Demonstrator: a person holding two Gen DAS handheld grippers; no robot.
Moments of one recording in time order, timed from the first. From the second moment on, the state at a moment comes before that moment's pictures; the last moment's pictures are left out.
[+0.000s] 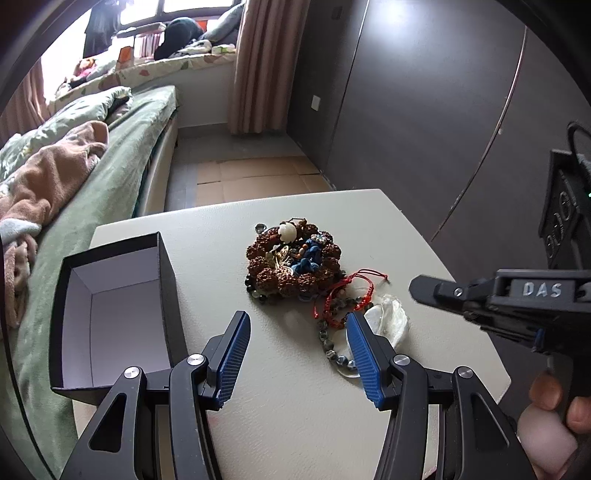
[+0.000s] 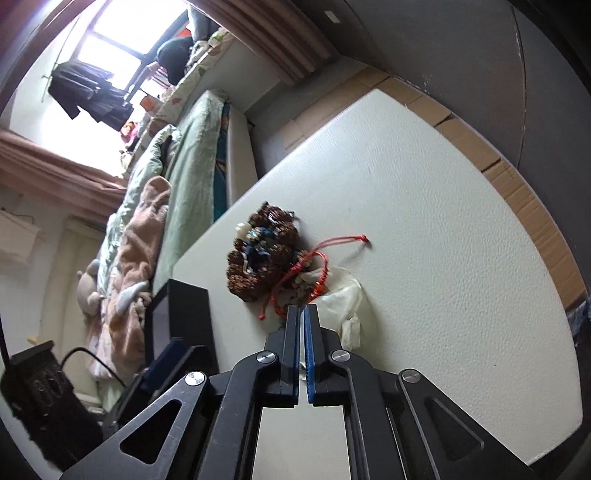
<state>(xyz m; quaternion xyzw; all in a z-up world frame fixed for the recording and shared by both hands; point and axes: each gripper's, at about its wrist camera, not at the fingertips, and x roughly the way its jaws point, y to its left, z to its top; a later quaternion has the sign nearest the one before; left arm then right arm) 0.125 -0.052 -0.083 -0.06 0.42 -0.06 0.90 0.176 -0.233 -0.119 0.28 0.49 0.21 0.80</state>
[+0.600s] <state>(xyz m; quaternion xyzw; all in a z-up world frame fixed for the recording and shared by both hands) 0.147 -0.065 -0.104 -0.04 0.45 -0.06 0.89 0.198 -0.243 -0.132 0.27 0.54 0.18 0.78</state>
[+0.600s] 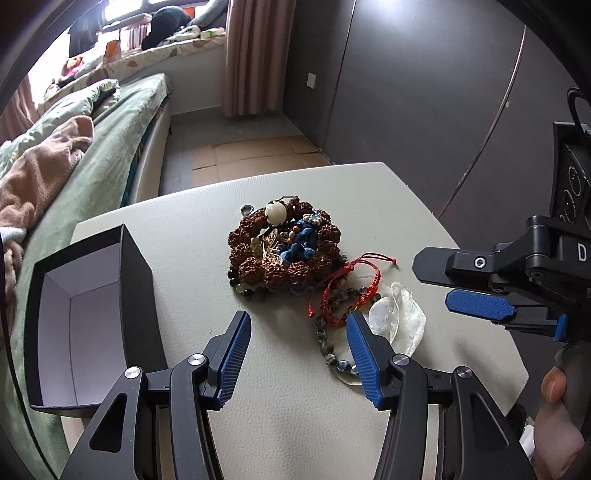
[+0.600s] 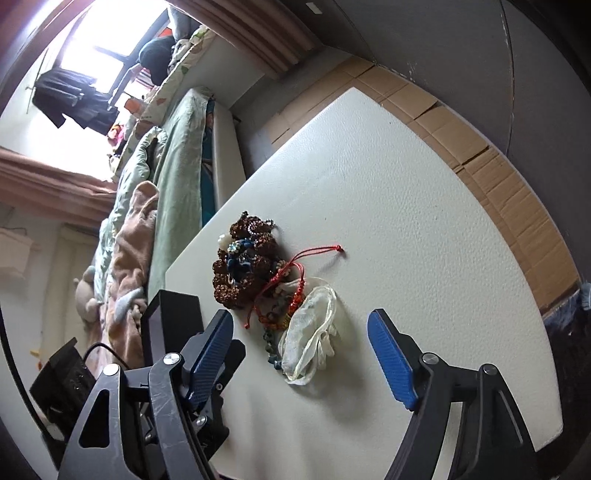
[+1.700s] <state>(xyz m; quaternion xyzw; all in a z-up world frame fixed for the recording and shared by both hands) 0.141 -0.097 -0.133 0.03 0.49 -0.04 0.87 0.172 -0.291 -0.121 0.40 0.47 0.21 0.76</state>
